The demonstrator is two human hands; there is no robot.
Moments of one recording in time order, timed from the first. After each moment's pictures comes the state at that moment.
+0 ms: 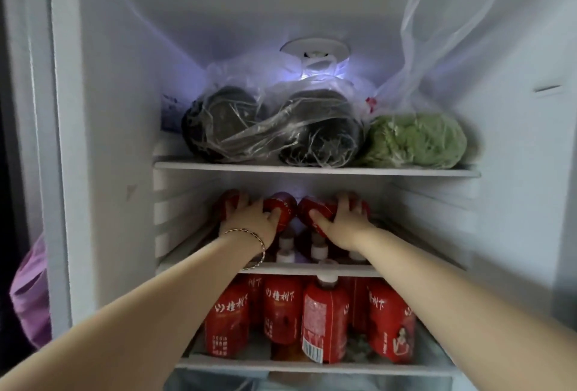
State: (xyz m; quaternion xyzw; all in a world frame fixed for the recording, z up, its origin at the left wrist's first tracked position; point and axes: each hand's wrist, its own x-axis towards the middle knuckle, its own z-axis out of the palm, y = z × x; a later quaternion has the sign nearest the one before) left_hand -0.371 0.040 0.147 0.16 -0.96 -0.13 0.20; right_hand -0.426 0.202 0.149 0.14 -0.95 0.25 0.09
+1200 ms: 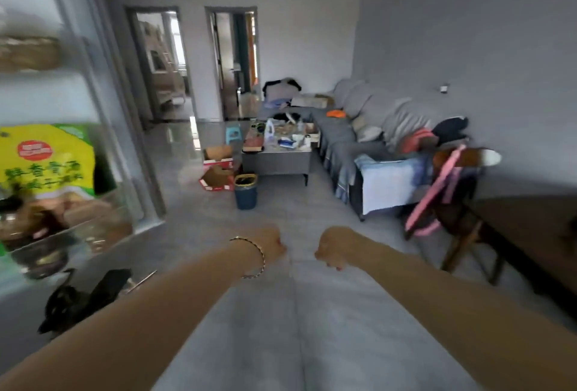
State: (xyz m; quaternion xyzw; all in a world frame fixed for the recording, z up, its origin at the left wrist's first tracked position) left_hand 0.278 0.630 -0.052 -0.64 -0.74 -0.02 -0.19; right_hand 0.424 0.685 -0.073 -0.55 -0.79 0.26 -0.03
